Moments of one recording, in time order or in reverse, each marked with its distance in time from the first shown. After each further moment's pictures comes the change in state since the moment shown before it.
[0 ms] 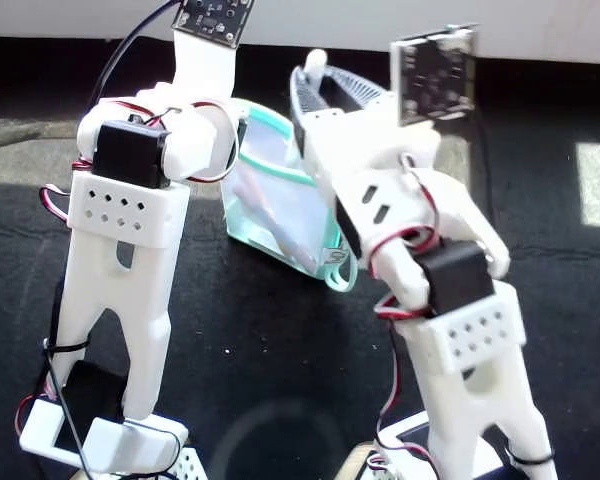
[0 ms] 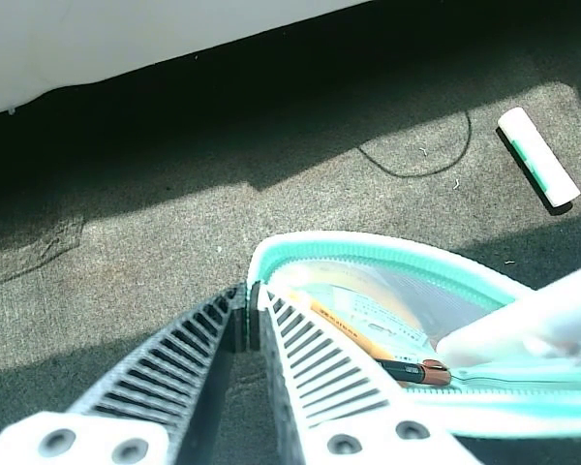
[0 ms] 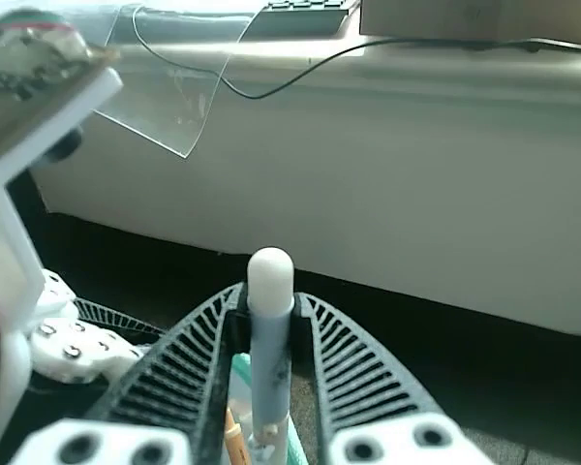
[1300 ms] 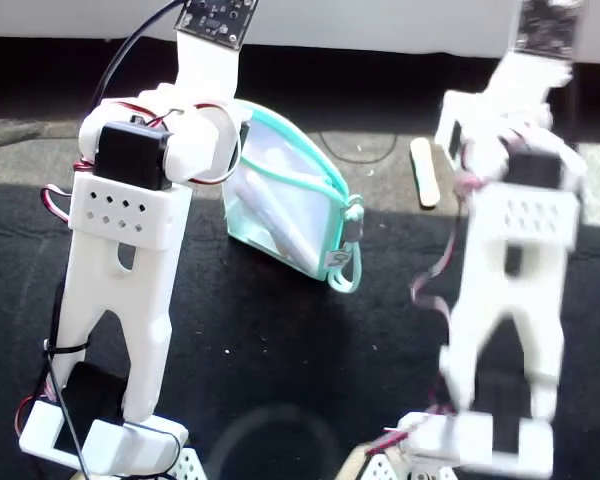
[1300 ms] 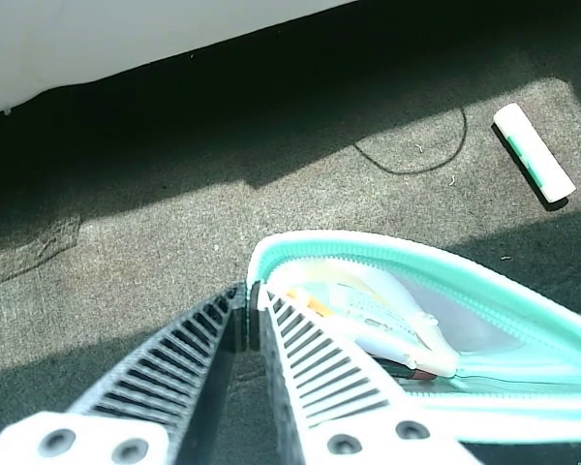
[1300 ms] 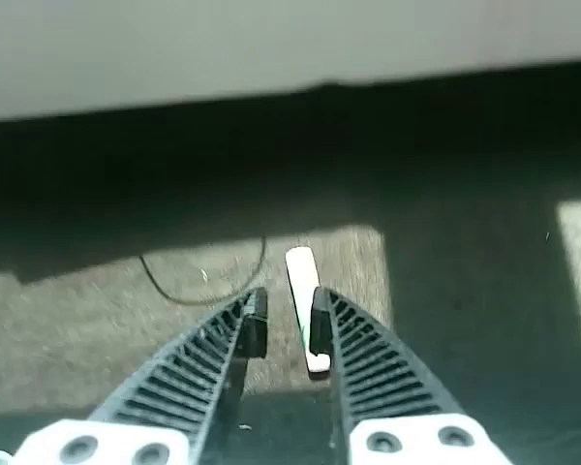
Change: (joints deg) left arm 0.6 0.0 -0.1 0.4 0.0; right arm 29.4 29.8 -15.3 17.6 3.4
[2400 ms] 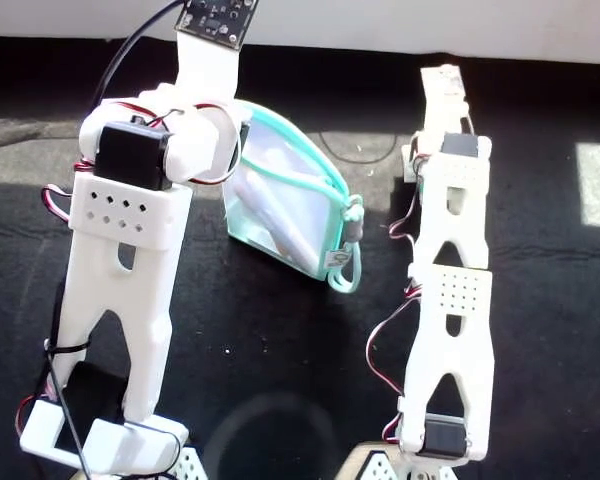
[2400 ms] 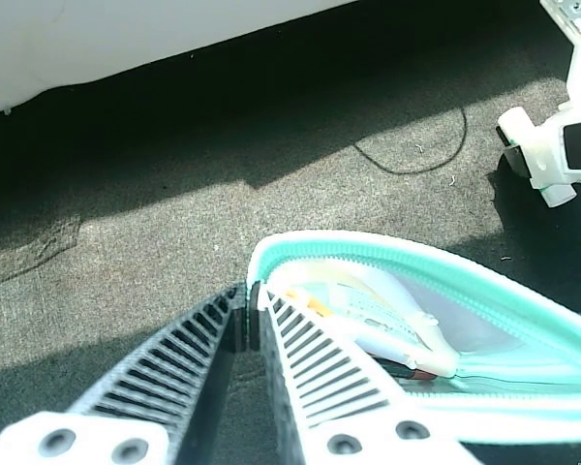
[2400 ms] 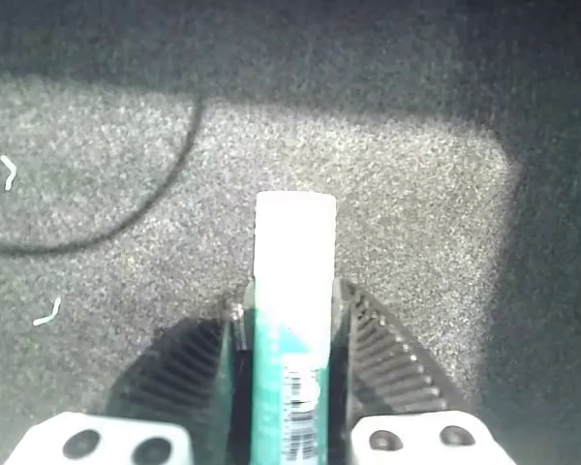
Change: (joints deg) left arm 0.0 0.0 0.0 0.0 0.0; right arm -0.3 78.2 -70.4 12.6 14.4
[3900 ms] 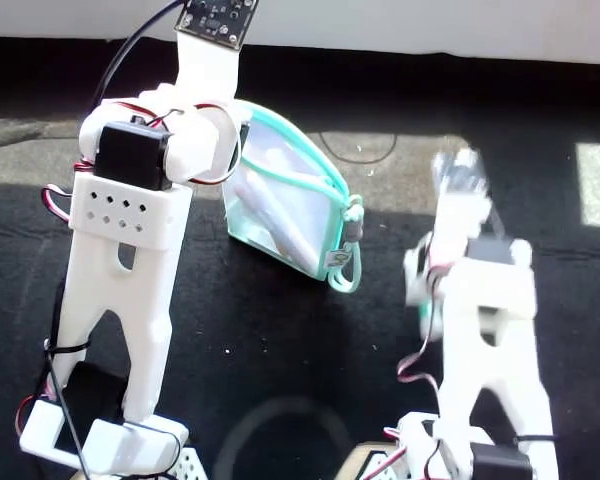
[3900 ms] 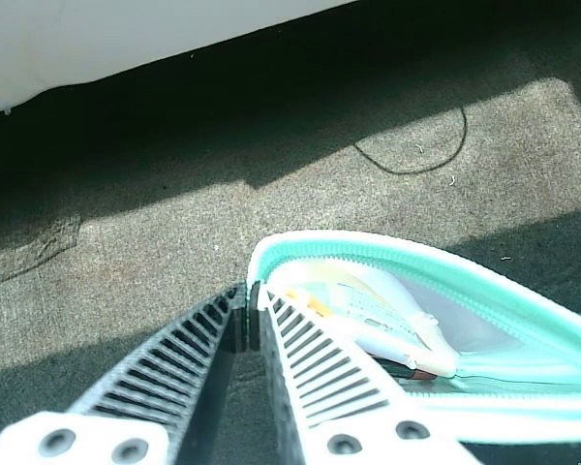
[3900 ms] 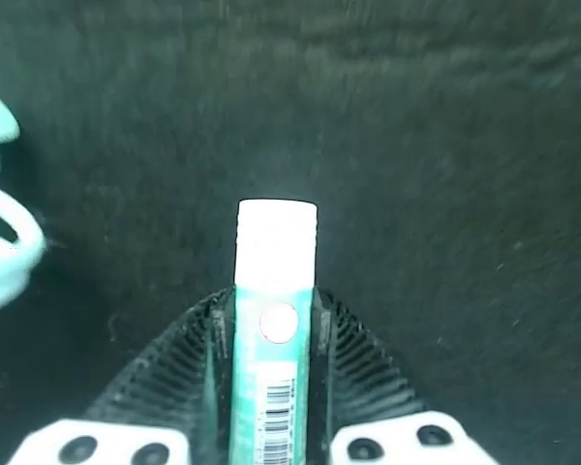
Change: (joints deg) left arm 0.0 0.0 0.0 0.0 0.0; right arm -0.2 -102.0 126.9 -10.3 -2.8
